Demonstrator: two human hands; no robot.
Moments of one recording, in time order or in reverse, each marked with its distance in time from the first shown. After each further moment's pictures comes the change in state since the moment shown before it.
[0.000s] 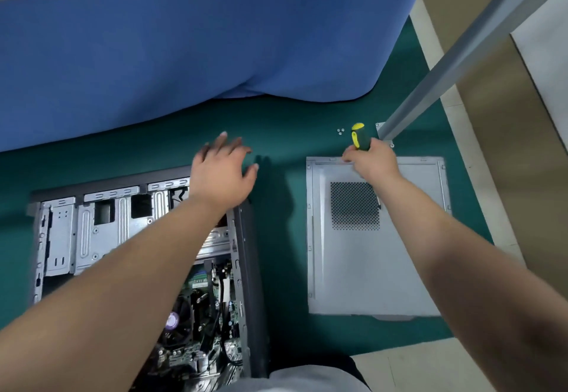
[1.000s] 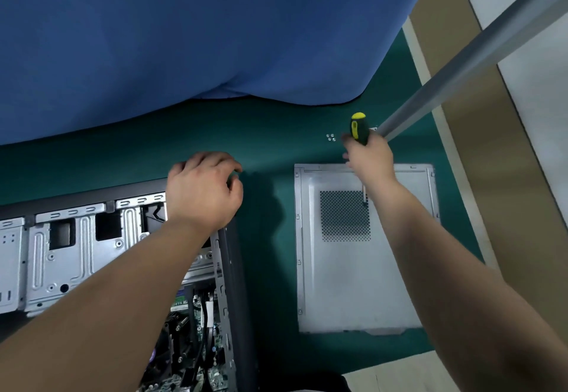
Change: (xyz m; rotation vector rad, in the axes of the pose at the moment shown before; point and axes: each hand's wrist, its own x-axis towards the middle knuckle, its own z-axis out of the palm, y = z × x) left_hand 0.001 -0.004 0.011 0.006 0.104 0.002; right_hand 0.013 -0.017 -0.002 0.070 0.127 -0.006
